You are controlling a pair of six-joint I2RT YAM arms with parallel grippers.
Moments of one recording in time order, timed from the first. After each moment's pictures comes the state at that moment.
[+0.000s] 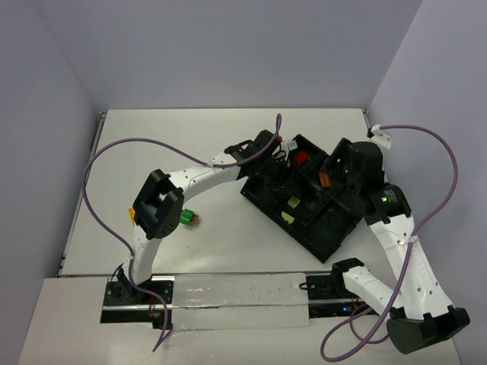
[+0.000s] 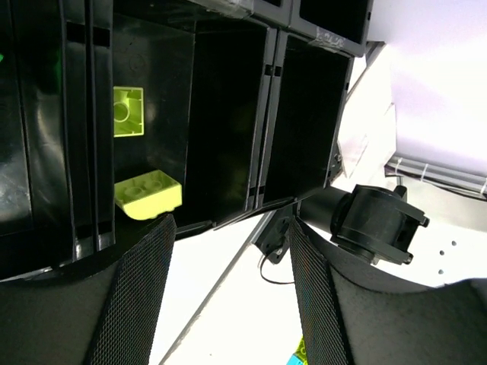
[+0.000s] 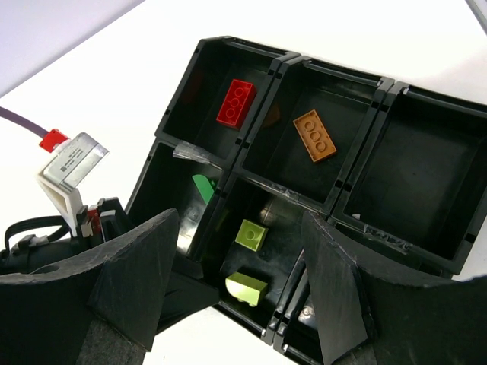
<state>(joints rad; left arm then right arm) -0.89 2.11 1.77 -0.46 0.53 -0.65 0.23 0.88 1.08 -0.72 0.34 0.60</state>
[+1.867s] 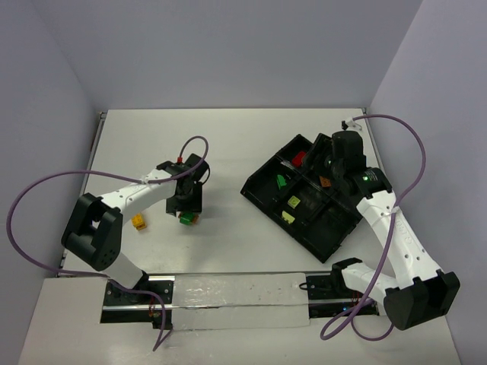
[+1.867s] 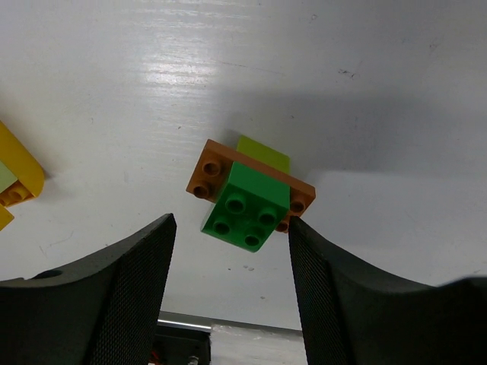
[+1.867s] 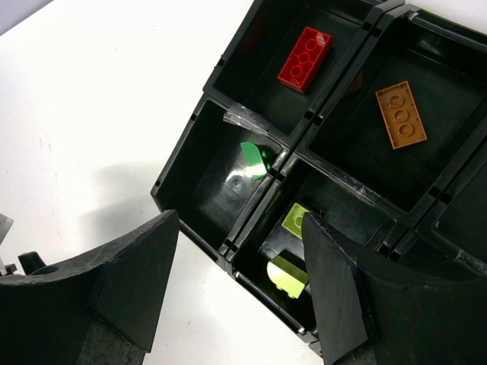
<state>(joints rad) -0.60 1.58 1.06 -0.89 -0.26 -0.57 0.26 1.06 1.07 -0.61 0.13 0.60</state>
